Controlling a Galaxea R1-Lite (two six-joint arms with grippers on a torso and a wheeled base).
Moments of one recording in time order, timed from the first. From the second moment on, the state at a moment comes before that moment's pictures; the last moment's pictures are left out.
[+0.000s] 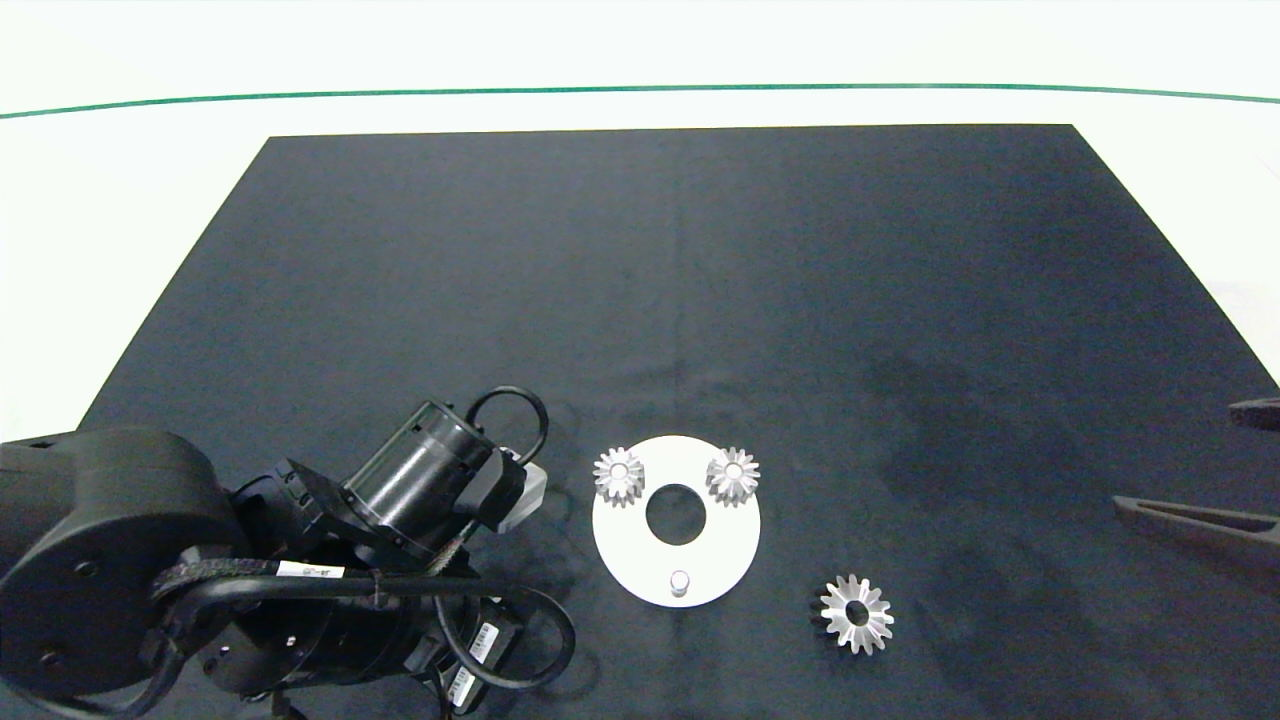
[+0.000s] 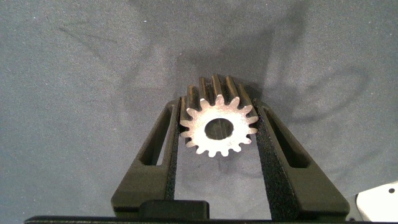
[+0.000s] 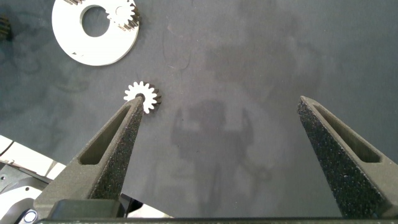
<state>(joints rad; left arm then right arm) -0.73 1.61 -0.93 0.38 0.25 -0.08 0.74 1.09 -1.12 0.57 -0.37 0.00</state>
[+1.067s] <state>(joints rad) -0.83 1.56 -1.03 0.43 0.25 -0.08 0.74 1.08 -1.13 0.57 -0.37 -0.01</state>
